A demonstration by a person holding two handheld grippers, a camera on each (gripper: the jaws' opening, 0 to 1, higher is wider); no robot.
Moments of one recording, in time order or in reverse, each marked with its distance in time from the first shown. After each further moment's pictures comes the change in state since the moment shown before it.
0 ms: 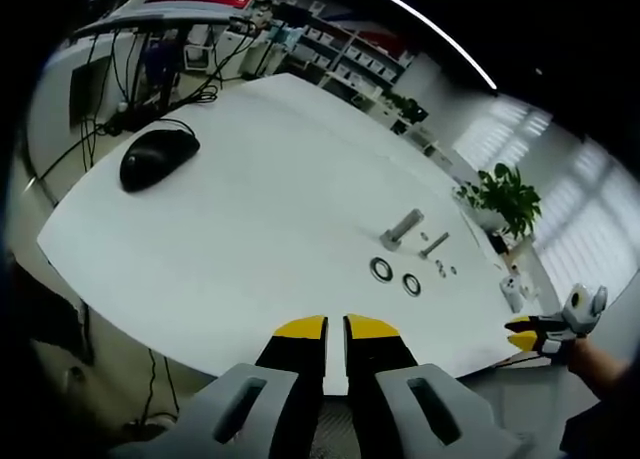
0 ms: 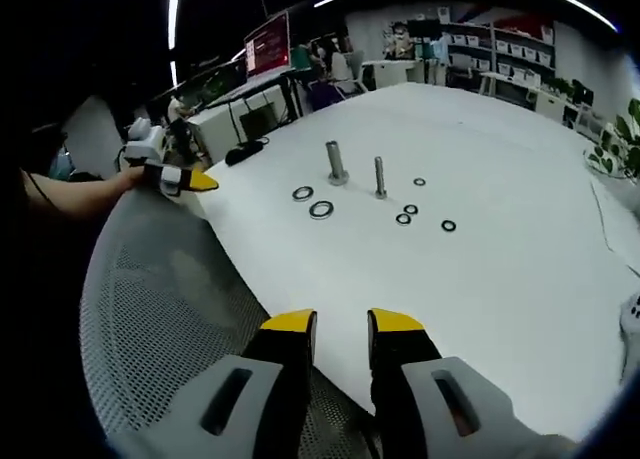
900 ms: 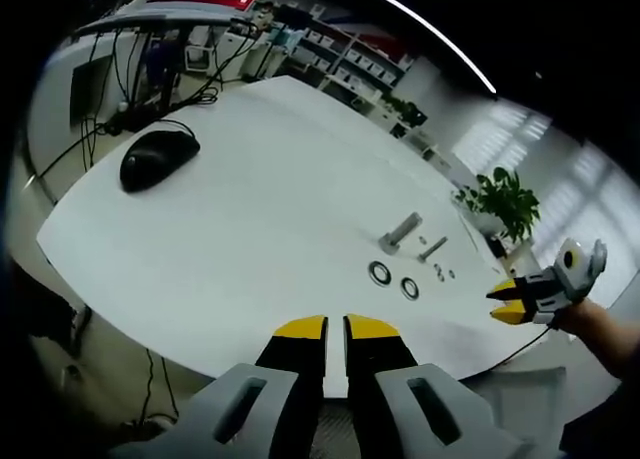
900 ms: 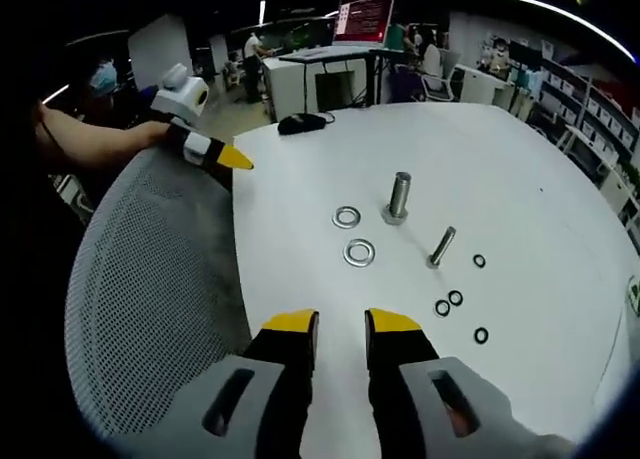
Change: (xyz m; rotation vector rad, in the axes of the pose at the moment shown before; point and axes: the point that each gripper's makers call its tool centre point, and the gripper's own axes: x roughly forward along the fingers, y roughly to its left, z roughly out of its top) left arm 0.000 0.000 0.003 -0.012 -0.019 -0.007; right arm 0.053 0.016 0.066 -0.350 0.098 0.142
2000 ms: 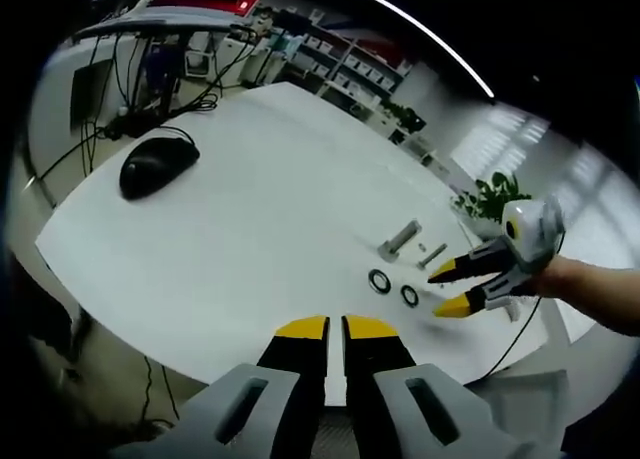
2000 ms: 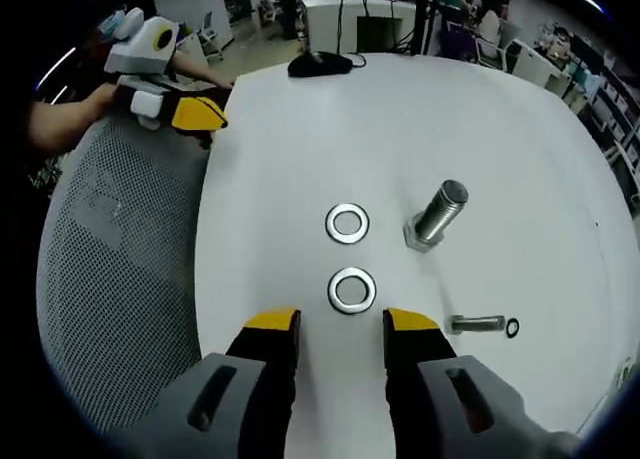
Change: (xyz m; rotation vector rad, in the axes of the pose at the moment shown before) left arm 0.002 0.000 0.008 0.001 -0.039 -0.008; right arm 0.092 -0.014 0.015 -0.164 0.289 0.124
